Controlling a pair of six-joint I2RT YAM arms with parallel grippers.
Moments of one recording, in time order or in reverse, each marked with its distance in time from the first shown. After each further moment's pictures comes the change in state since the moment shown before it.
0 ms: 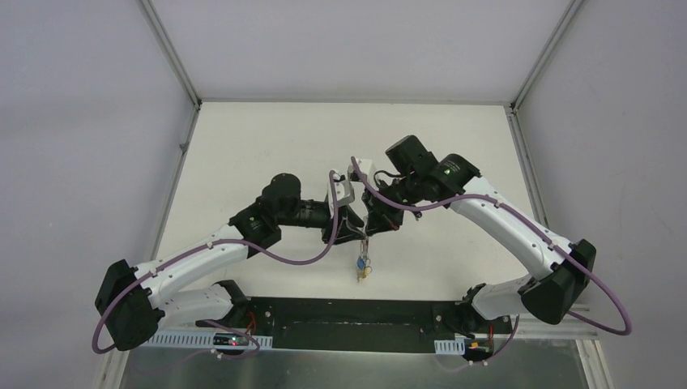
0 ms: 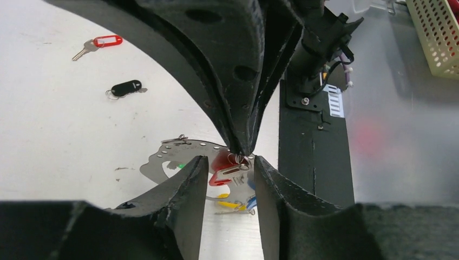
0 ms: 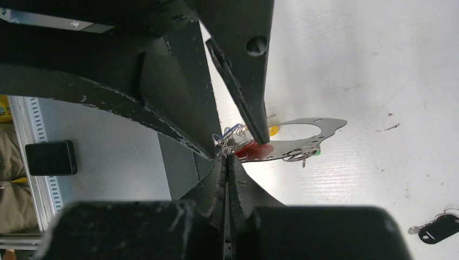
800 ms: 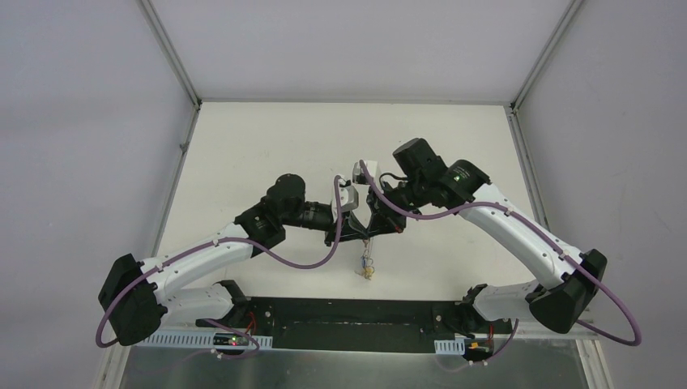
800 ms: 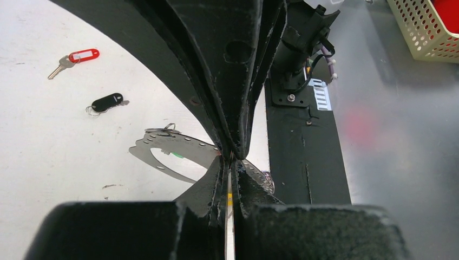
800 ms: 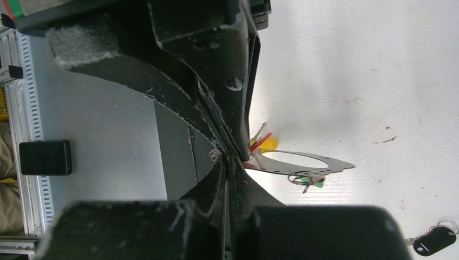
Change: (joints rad) left arm -0.020 0.046 -0.002 0.060 0.085 0.029; right arm 0.000 -0.068 -0.047 0.039 -0.043 -0.027
